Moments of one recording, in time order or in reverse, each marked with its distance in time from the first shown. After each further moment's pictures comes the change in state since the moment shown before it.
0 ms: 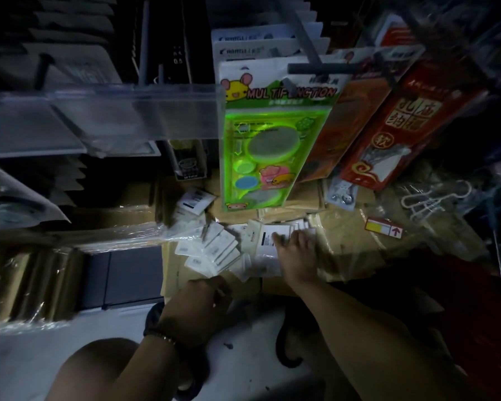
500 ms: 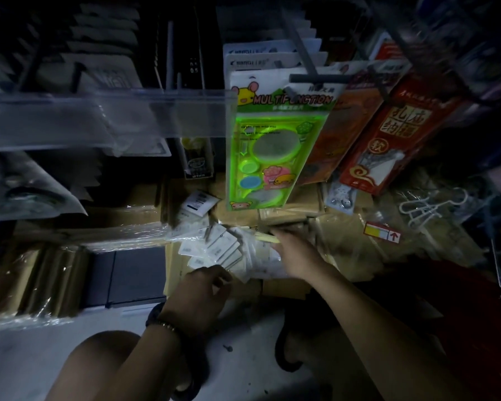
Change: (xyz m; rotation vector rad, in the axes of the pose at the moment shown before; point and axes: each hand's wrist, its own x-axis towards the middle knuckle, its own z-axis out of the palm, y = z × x) left_hand 0.000 -0.002 -0.002 -0.172 0.112 -0.027; right_hand -0.009 0.019 -0.077 0.605 -0.162 -0.179
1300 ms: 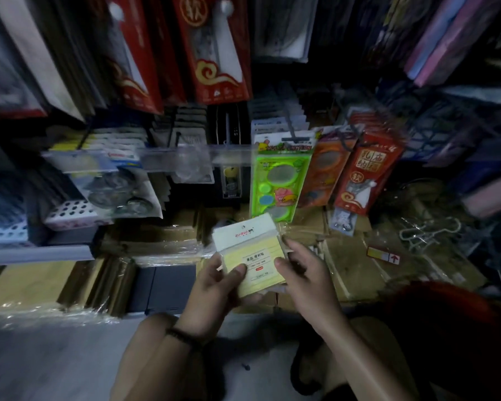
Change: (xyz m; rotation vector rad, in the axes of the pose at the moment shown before) left_hand -0.112 0.080 -0.046 -1.333 0.127 0.055; right_hand -0.184 -0.120 -0.070 1.039 0.344 -0.064
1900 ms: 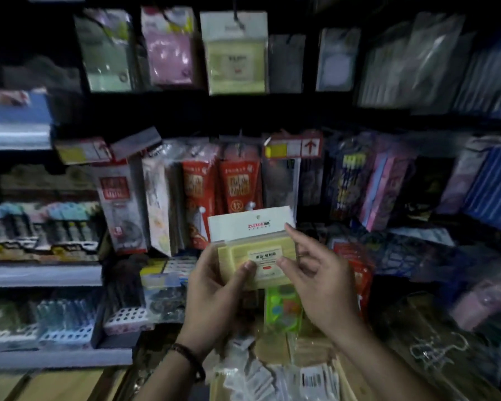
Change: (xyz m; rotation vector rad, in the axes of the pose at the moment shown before) left_hand -0.091 0.221 0.103 0.353 0.090 0.827; right_hand -0.041 -0.257 -0.023 0.036 0.073 -0.681
